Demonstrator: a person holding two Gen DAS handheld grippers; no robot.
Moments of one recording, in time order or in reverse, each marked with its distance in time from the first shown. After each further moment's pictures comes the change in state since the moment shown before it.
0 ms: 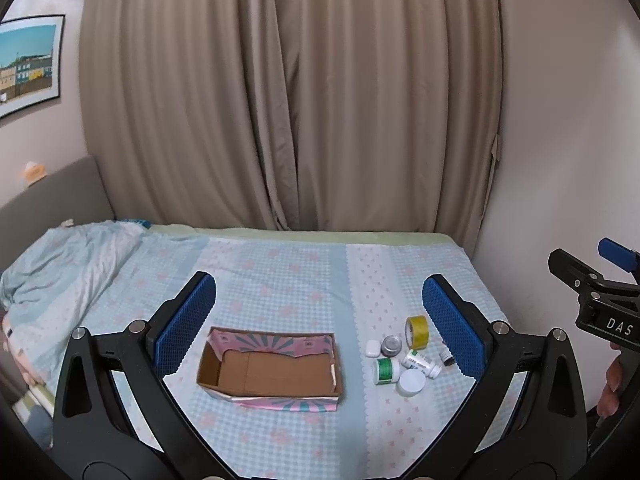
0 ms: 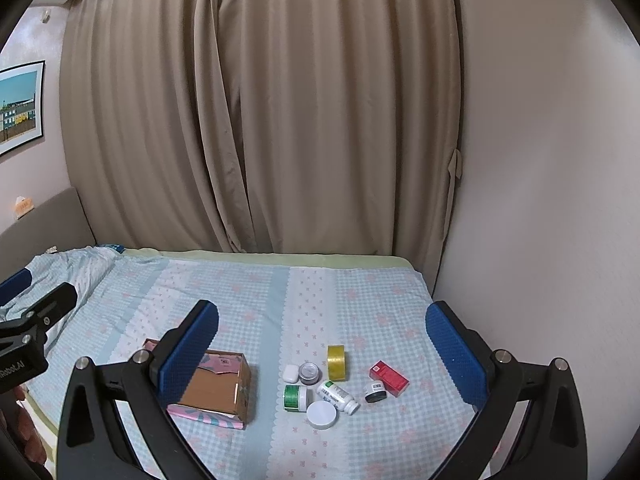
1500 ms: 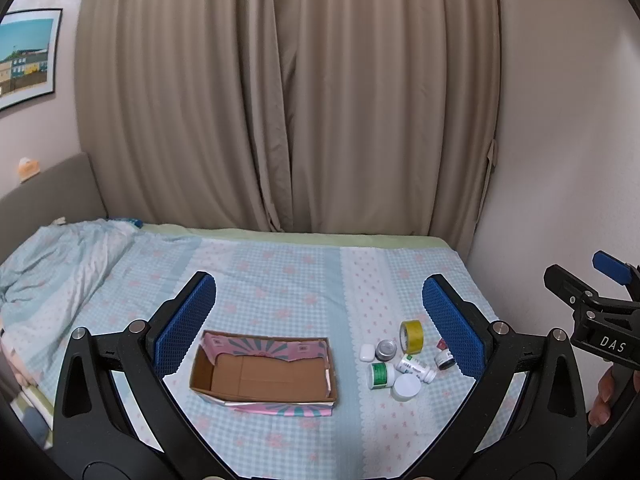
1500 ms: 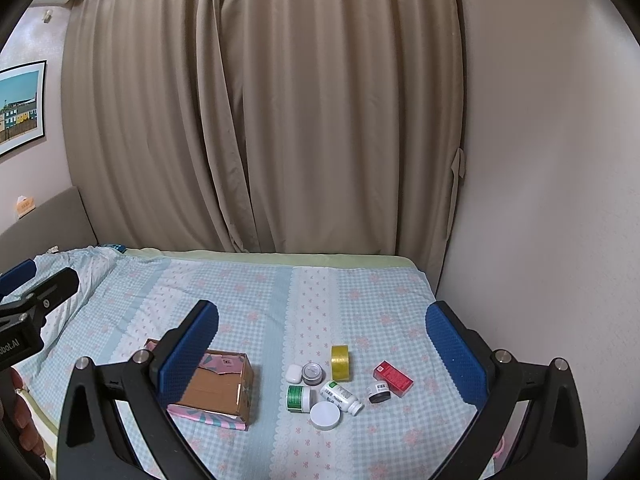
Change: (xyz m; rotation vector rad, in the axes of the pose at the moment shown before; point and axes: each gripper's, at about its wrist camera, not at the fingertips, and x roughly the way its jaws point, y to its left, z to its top) left arm 0.005 0.012 -0.001 -0.015 -0.008 -0.033; right arm -0.002 0.005 -0.017 -0.004 -0.015 0.011
